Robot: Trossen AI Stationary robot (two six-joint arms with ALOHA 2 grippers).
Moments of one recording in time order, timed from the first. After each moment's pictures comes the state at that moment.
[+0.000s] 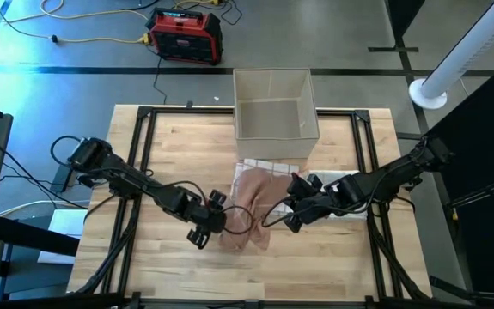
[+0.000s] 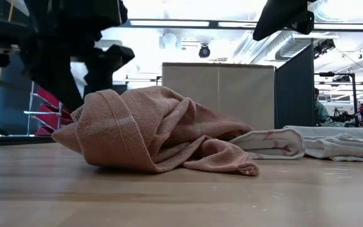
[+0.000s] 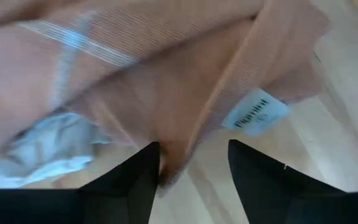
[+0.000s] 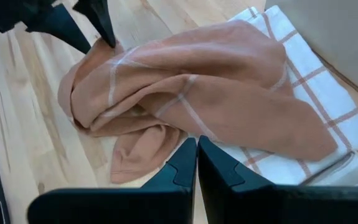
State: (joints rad) left arm -0.40 1.63 0.96 -0.48 -0.18 0.19; right arm 0.41 1.45 1.18 -0.74 0.42 0.87
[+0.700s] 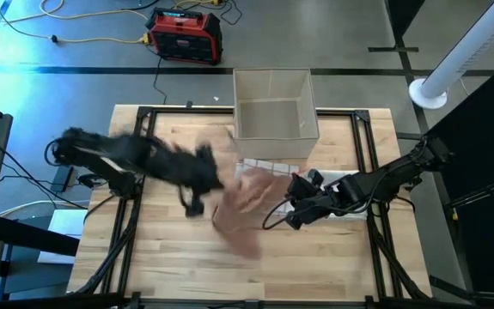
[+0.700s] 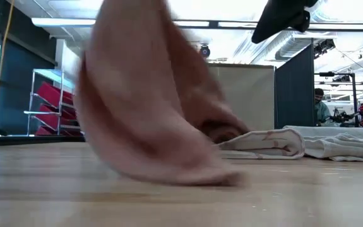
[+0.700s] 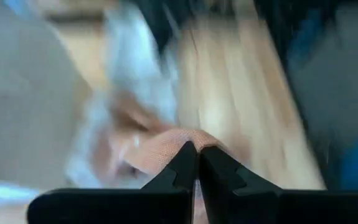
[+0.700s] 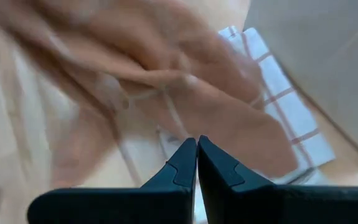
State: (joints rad) left arm -0.26 1.43 1.85 -0.98 -0.27 -0.15; right arm 0.41 1.45 1.18 -0.78 0.53 0.76
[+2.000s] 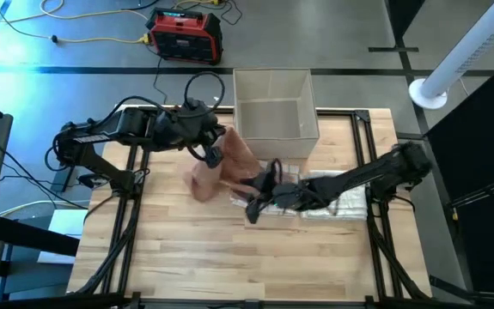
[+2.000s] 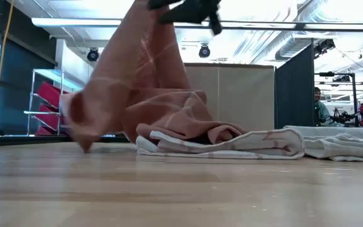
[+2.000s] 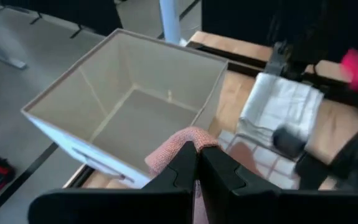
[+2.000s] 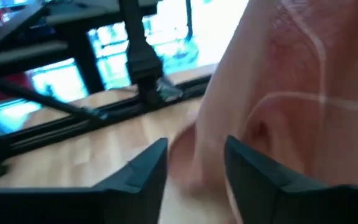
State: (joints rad) left arm -0.05 1.45 1.83 -0.99 -0.51 -0.25; right arm 0.28 1.81 1.18 0.35 0.64 0.26
